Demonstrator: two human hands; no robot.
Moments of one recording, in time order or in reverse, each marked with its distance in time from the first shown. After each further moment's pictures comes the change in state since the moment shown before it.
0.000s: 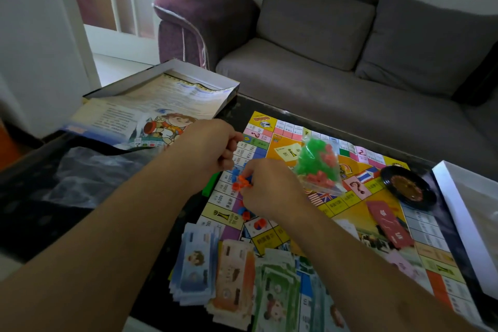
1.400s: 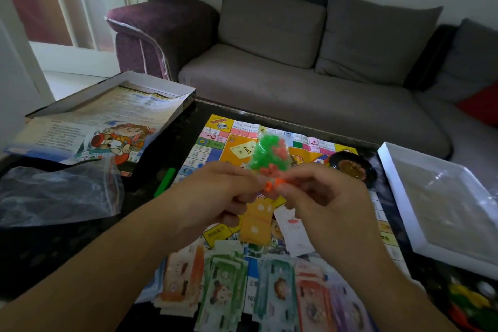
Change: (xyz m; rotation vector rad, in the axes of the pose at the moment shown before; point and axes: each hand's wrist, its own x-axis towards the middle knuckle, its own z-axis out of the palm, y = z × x) left_hand -0.064 -0.056 0.049 0.269 -0.630 0.212; right_hand -0.149 0.077 -0.089 0.770 0.462 -0.043
